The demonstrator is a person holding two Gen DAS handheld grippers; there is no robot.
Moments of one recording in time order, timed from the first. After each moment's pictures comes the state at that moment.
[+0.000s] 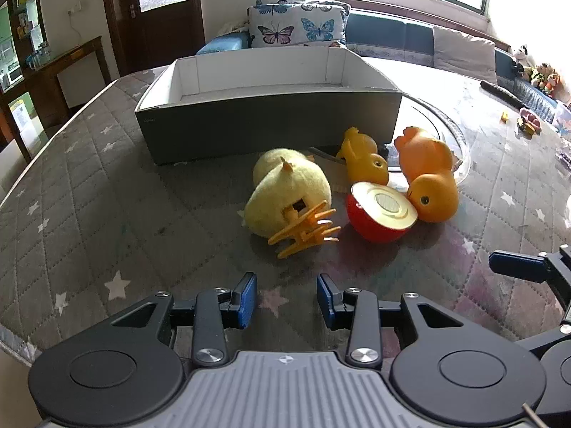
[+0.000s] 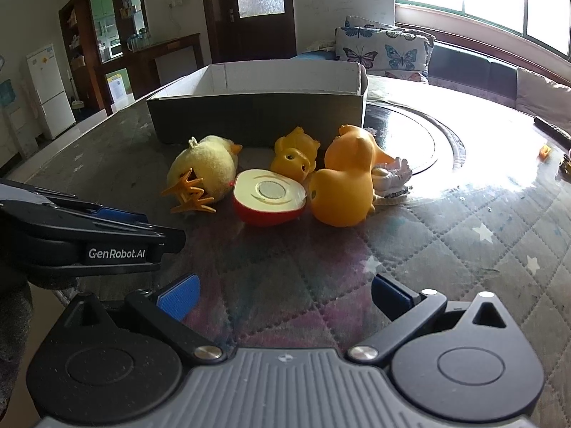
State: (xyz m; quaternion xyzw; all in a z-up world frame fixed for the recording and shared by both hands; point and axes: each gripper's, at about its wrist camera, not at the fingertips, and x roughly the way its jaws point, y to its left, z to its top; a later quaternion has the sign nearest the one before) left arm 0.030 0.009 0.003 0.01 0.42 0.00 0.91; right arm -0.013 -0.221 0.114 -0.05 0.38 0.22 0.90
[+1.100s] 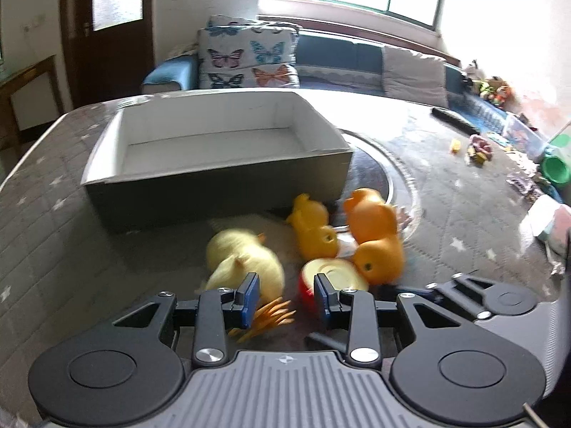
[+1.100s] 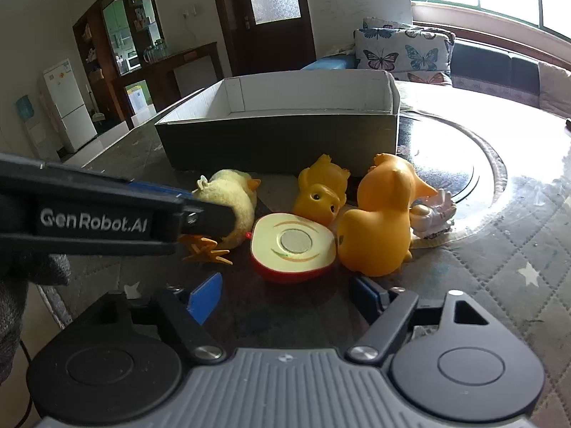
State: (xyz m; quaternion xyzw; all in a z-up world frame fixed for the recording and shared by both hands) left arm 0.067 0.008 0.041 -0.01 0.39 -0.10 0.92; right arm 0.028 -0.203 0.116 -0.01 0.37 0.27 0.89
